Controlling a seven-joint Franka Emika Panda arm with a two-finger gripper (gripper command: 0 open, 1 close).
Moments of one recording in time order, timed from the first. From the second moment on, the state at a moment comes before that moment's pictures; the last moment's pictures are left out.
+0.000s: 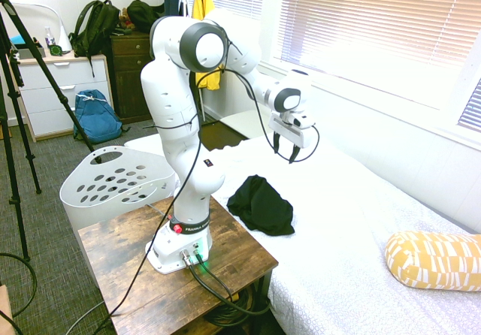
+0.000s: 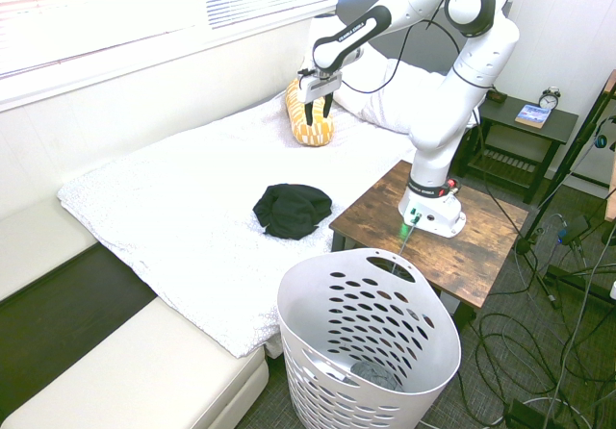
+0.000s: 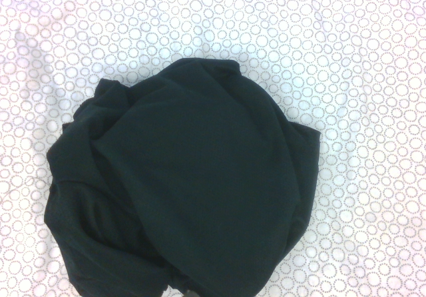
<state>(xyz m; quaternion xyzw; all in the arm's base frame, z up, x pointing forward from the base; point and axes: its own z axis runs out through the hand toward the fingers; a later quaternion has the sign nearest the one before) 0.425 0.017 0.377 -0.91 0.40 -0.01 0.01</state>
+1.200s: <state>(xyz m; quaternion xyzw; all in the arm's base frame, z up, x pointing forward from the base) 0.506 0.182 0.106 -0.94 0.33 0.07 0.00</state>
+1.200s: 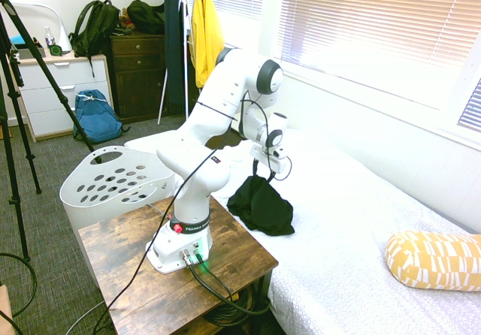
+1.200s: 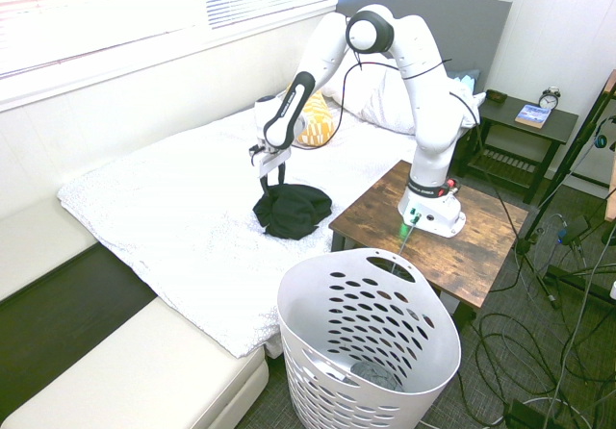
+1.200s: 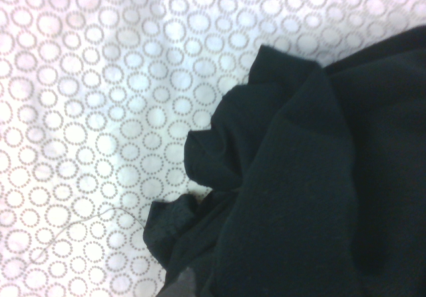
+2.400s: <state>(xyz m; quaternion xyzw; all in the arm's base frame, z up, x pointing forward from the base) 0.479 0.176 0.053 -0.94 0.33 0.09 -0.04</state>
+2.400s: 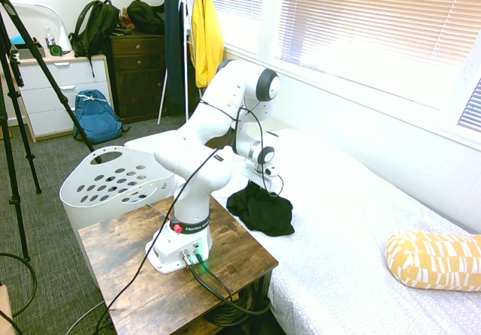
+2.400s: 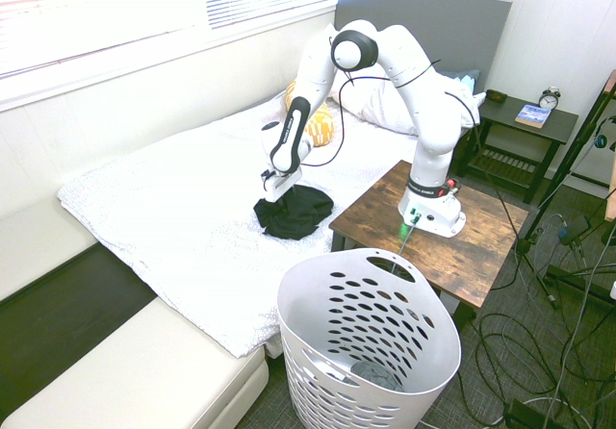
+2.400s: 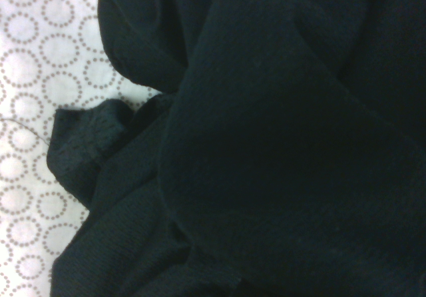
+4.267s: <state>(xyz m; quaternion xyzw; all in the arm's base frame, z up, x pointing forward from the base) 0.155 0.386 0.646 -1.00 0.06 -0.07 0.03</state>
